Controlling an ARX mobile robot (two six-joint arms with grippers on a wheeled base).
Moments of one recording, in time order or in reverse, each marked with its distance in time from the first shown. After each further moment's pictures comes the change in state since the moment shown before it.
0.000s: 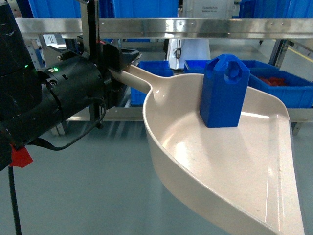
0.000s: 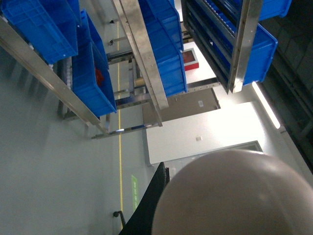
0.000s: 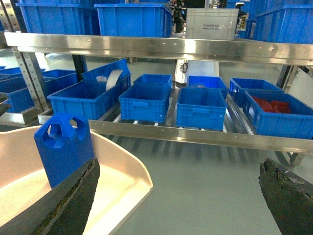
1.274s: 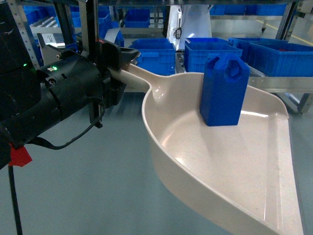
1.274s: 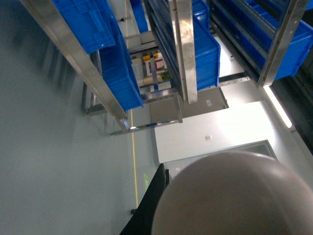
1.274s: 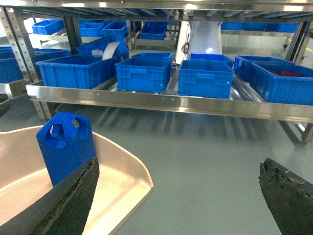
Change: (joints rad) left arm 0.000 0.000 0.000 0.000 0.000 0.000; right arm 0.000 0.000 0.000 0.000 0.000 0.000
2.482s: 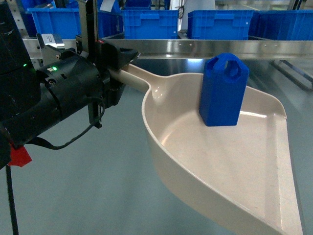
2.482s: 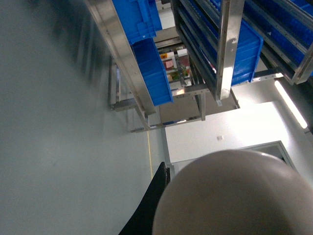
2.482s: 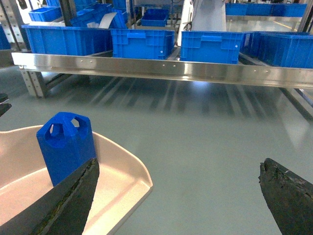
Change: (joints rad) left arm 0.001 0.000 0.000 0.000 -0.001 0.000; right arm 0.001 0.000 0.000 0.000 -0.002 0.000
